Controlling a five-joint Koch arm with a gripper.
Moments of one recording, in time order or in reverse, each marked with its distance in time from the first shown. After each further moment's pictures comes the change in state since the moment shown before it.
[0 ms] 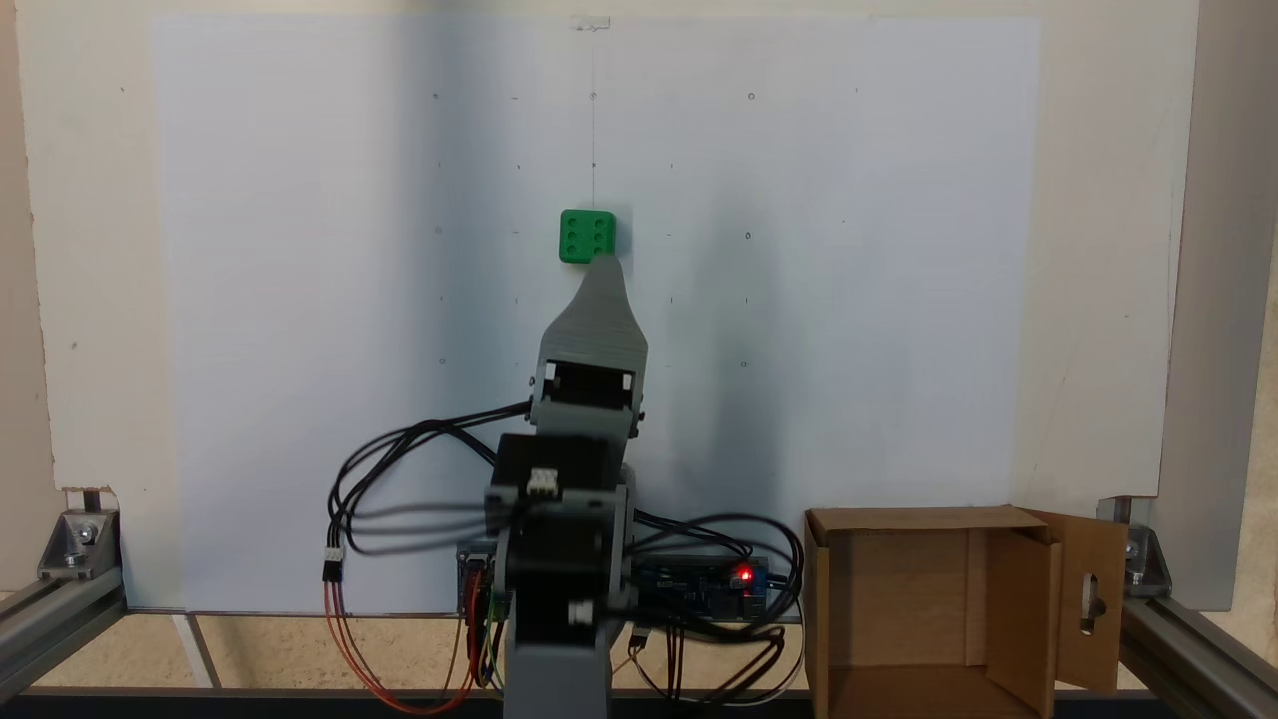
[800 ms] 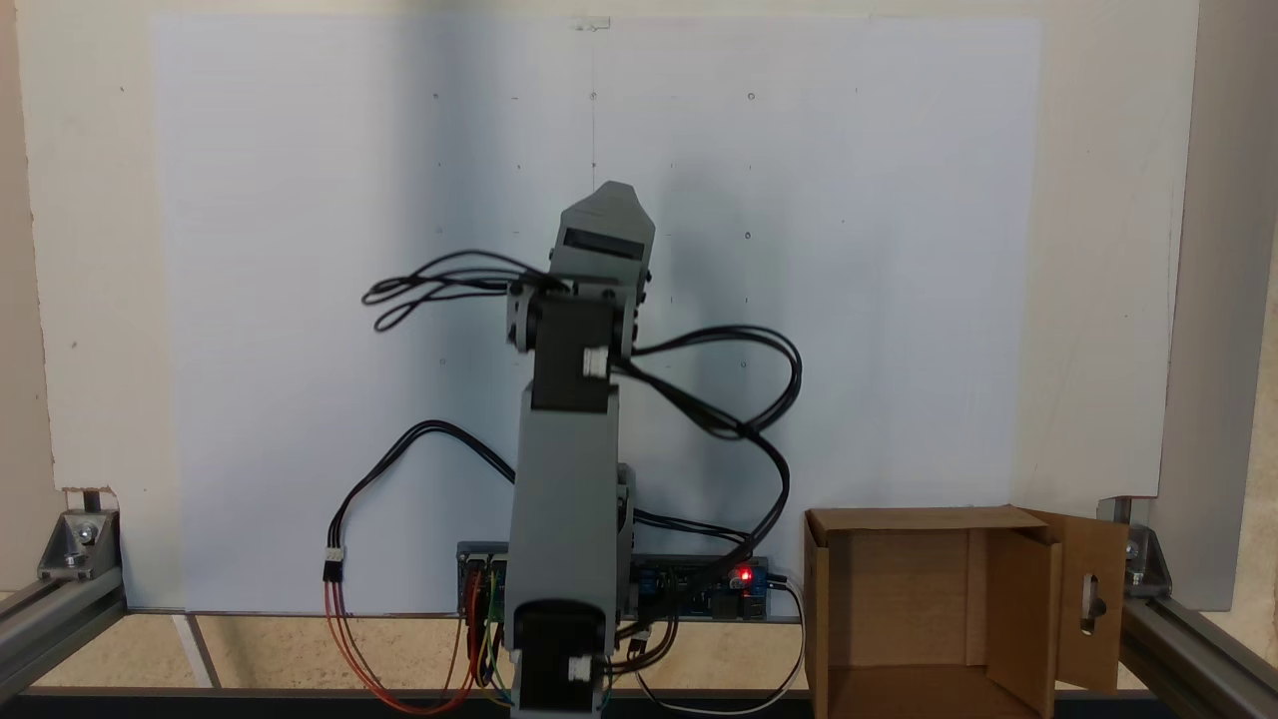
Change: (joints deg) arm 0.4 -29.2 -3.5 -1.3 0.7
